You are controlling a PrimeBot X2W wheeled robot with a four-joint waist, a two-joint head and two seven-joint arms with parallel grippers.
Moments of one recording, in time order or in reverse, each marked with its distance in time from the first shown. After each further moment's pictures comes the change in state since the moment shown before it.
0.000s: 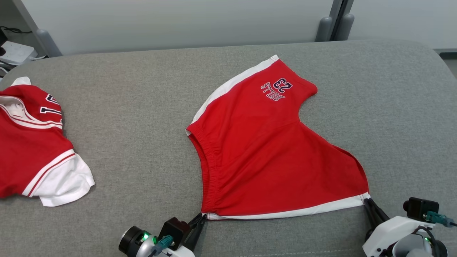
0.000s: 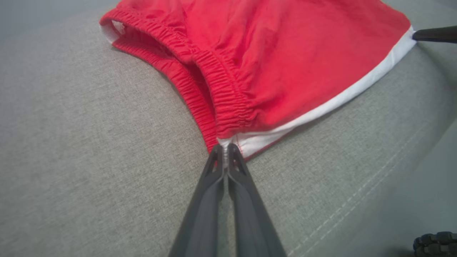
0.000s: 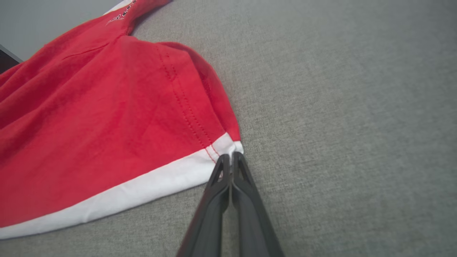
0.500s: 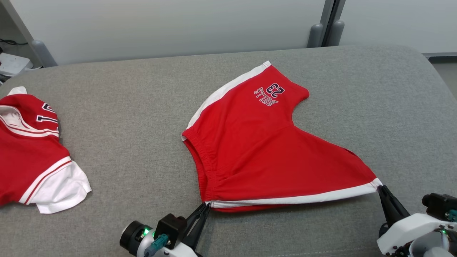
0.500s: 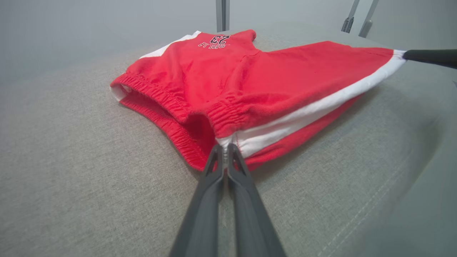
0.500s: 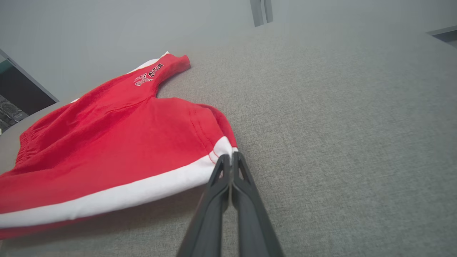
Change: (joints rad) left arm 0.033 0.002 0.026 -0.138 -0.024 -0.008 0.000; right arm 0.055 -0.047 -0.097 -0.180 -0.062 0.000 0.000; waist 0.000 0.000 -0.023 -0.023
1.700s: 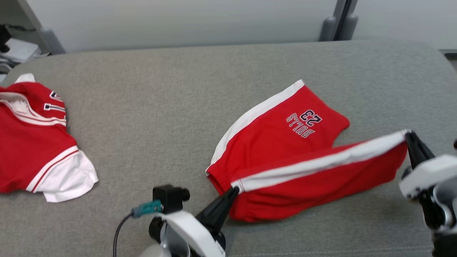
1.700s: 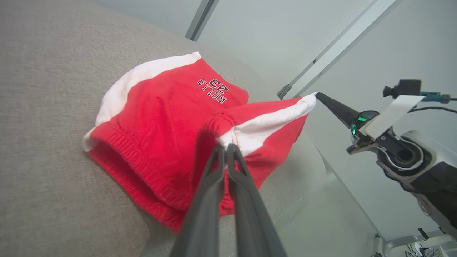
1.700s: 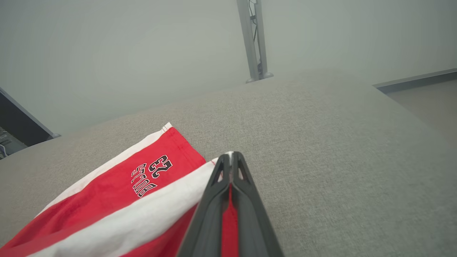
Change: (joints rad) left arm 0.017 0.054 -0.135 -0.359 -0.685 -0.010 0.299; right arm -0.074 0.052 -0.361 -0.208 -0.242 0.000 0.278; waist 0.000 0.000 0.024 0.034
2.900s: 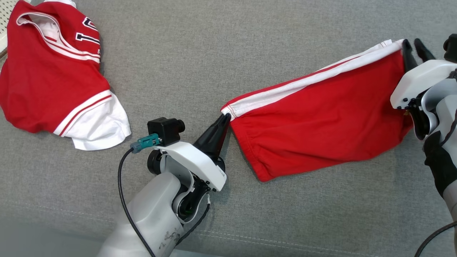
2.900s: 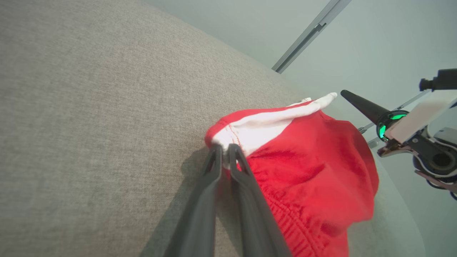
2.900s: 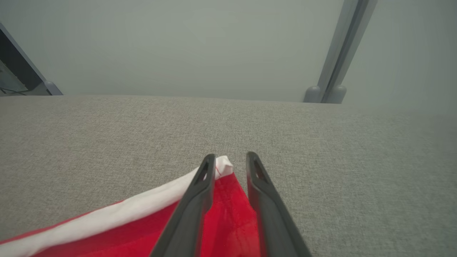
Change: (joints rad) left arm -0.471 -0.069 -0.136 0.457 -0.171 0.000 -0.244; right arm -0.732 0.034 0.170 0.768 -0.245 0.000 -0.259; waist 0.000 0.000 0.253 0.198
